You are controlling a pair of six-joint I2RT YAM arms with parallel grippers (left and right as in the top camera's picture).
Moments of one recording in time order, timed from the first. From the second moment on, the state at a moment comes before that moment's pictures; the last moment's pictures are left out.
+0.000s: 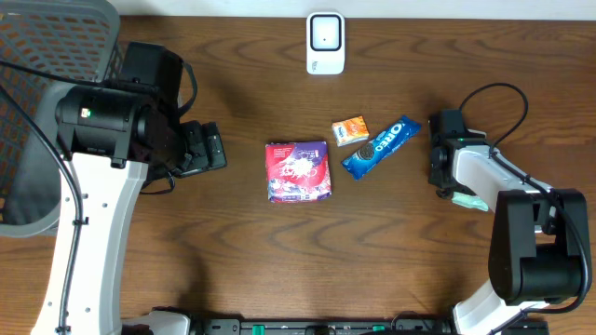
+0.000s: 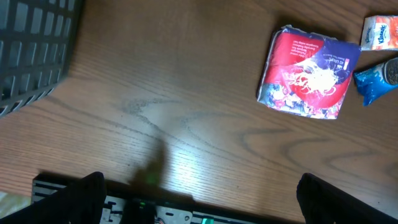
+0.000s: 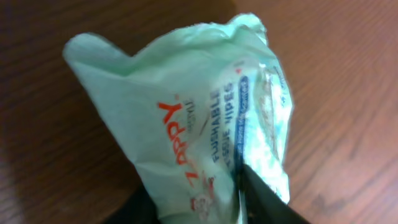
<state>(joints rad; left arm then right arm) -0.17 1.48 1.79 -1.67 -0.01 -0.43 0.05 1.81 0.96 -0.58 0.53 0.42</state>
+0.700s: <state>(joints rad) -0.17 1.48 1.79 -1.67 -0.01 -0.43 -0.12 1.83 1.26 -0.71 -0.39 0.30</state>
